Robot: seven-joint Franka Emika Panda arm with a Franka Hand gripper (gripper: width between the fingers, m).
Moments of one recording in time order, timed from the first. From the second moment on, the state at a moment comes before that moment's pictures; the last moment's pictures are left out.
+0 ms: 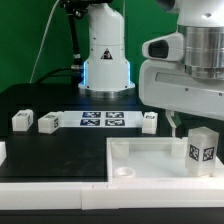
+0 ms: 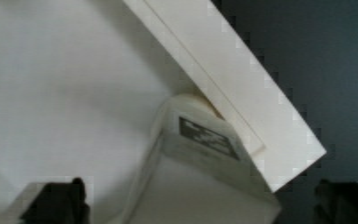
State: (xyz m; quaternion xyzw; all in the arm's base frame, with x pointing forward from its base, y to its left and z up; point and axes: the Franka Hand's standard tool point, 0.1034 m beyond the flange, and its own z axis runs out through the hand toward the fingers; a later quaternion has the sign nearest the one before) arm 0.629 0.124 0.078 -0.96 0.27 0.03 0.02
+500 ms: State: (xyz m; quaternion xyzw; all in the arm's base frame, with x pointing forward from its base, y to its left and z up) arm 0.631 0.122 0.076 -1.00 -0.02 0.01 0.02
